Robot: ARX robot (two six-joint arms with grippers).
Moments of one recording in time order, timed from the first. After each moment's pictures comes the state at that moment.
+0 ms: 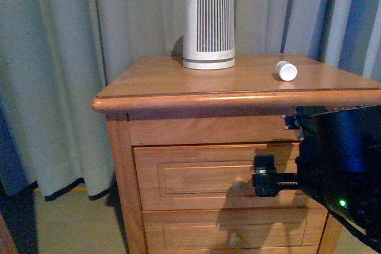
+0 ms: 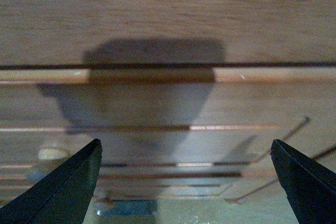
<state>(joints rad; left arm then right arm) 0.00 0.00 0.01 0.00 0.00 0.00 0.23 2.06 0.89 0.75 0.28 0.15</state>
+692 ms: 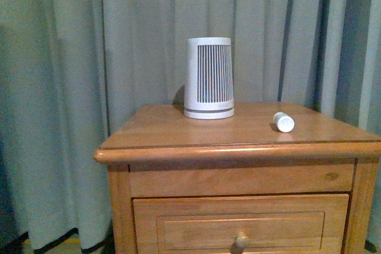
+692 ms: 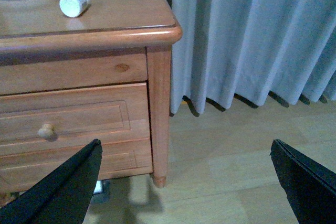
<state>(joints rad) 0.00 0.00 0.01 0.00 0.00 0.00 0.06 0.40 0.21 0.06 0.27 0.07</state>
